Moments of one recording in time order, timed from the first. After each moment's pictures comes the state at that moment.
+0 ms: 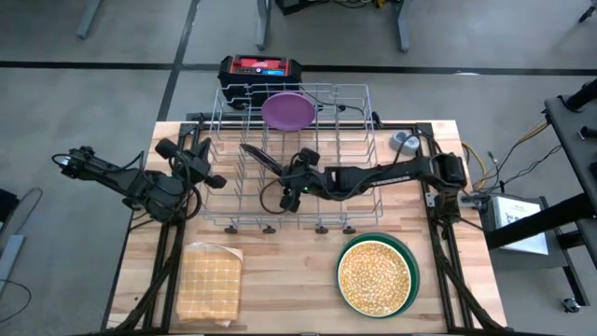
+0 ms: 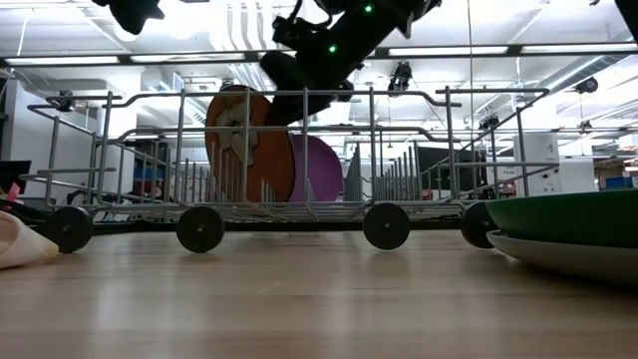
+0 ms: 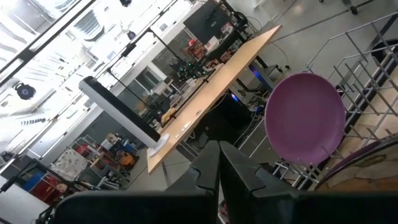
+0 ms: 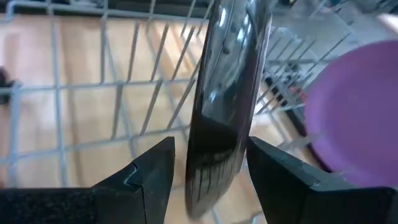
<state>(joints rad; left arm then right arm) -0.38 0.76 0.77 -0.25 -1.55 0.49 0.00 1.94 1.45 -0.14 0.51 -0.03</state>
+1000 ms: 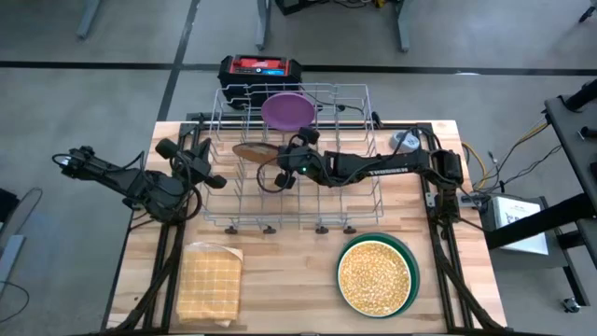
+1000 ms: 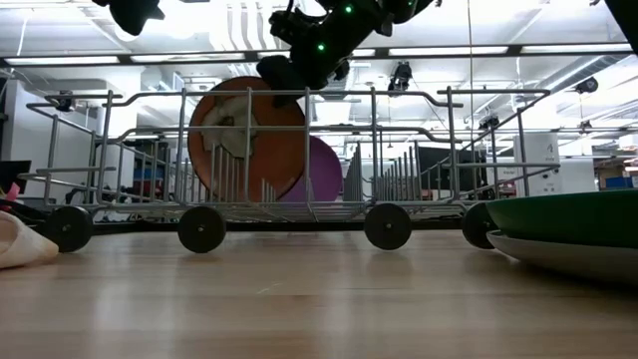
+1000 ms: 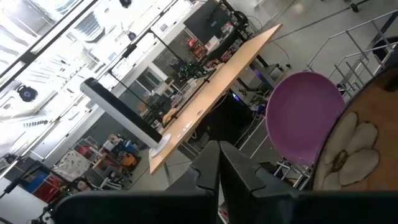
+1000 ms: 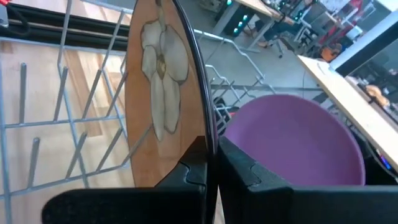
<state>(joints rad) -0.38 0.76 0.77 -0.25 -1.55 0.50 -0.07 1.94 1.56 -0.08 0.59 -0.27</state>
